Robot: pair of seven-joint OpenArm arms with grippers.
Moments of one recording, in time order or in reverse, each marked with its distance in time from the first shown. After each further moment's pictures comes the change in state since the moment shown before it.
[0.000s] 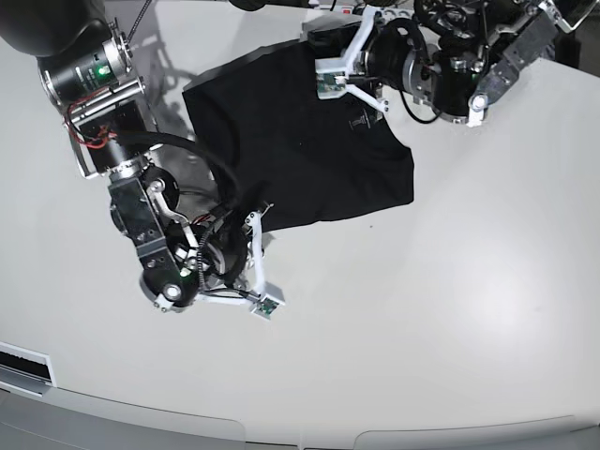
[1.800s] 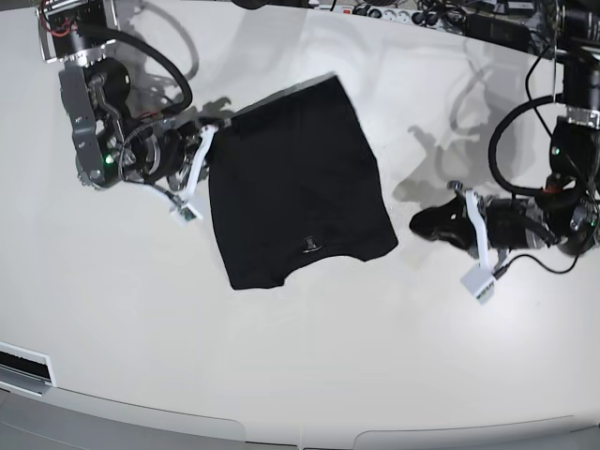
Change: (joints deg) left arm -17.2 1.7 -33.7 -24.2 -23.3 -1.5 11.8; right arm -26.2 7.3 13.8 14.8 15.6 -3.0 -4.0
